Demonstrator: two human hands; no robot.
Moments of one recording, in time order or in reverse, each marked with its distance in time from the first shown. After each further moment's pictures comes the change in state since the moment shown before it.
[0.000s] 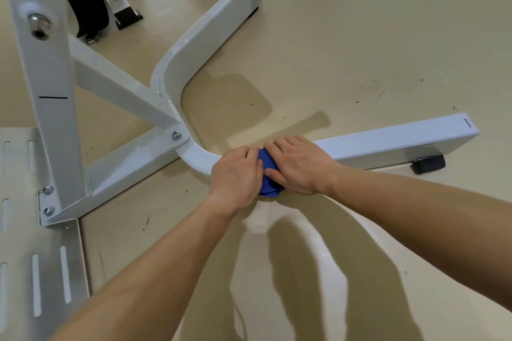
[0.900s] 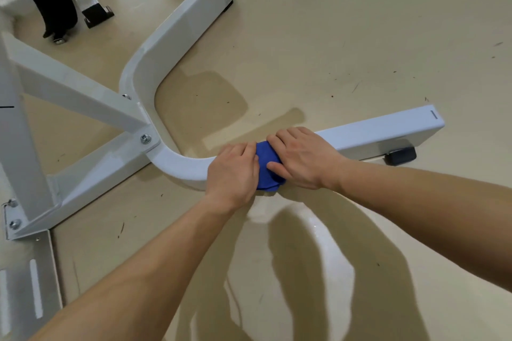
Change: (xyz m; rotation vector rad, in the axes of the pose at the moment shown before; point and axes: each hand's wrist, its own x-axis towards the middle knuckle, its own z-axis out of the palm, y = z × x) left_hand 0.019 0.044 0.006 -0.132 -0.083 -0.046; right_hand -0.036 0.052 0.000 -0.094 0.007 0.026
